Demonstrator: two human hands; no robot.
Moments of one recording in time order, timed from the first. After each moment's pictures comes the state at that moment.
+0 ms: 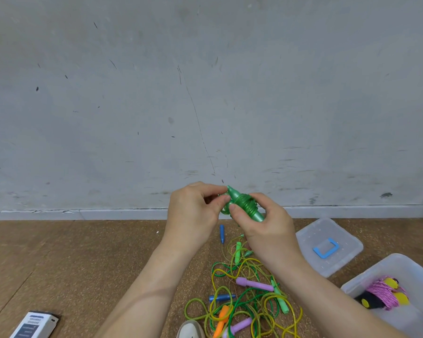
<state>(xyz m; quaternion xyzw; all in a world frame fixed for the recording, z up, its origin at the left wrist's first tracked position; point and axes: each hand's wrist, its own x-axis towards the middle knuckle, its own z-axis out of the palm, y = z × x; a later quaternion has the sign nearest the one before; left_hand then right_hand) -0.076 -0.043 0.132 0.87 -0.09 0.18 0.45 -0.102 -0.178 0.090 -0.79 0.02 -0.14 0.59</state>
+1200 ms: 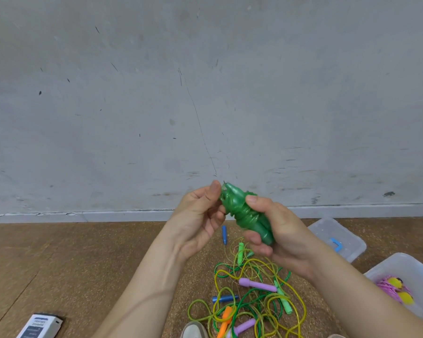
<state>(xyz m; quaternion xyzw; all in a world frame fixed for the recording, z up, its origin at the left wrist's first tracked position) -0.070 -0.038 0.130 0.51 -0.04 -0.17 0.84 -0.105 -0.197 0.120 -0.54 -0.04 0.18 0.82</state>
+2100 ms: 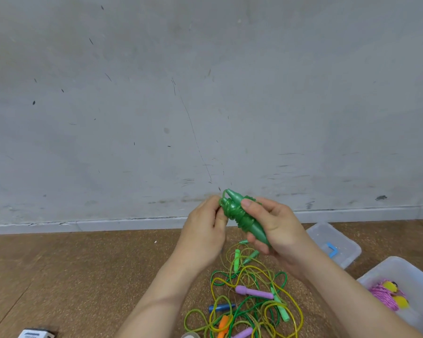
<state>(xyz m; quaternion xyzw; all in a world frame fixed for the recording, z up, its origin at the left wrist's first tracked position) -0.075 -0.054 0.111 0.89 -0.18 0.12 0.41 -0.098 -0.205 0.119 -0.62 0.02 0.04 0.78</state>
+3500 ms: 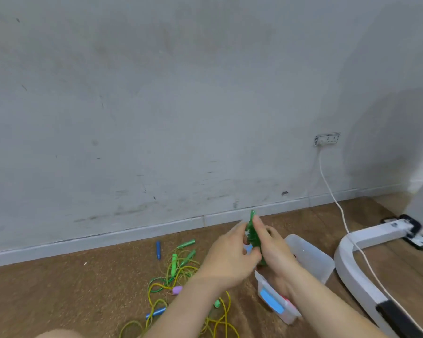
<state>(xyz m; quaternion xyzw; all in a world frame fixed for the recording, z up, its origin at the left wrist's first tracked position) -0.167 -0.200 0.081 0.85 -0.34 -0.04 0.40 -0.203 -0.308 0.084 -0.59 0.27 -0.07 0.76</state>
